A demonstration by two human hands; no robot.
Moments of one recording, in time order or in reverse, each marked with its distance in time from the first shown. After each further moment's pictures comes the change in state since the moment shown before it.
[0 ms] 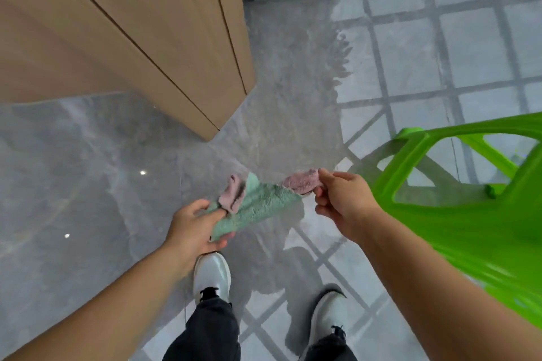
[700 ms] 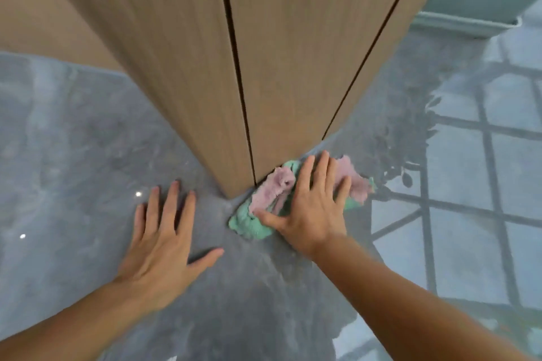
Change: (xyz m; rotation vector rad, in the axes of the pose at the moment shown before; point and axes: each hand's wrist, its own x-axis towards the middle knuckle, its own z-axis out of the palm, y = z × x) left_hand 0.364 -0.052 -0.047 1.363 0.492 0.713; right_hand 0.380 0.078 0.199 -1.503 0.132 -0.968
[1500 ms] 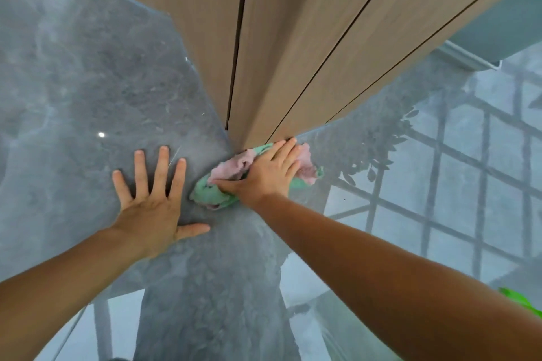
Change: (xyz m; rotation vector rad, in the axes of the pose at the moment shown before) left_hand -0.031 -0.019 0.026 -0.142 -0.196 -0.135; right_hand -0.012 -0.081 -0.001 0.030 -0.227 0.100
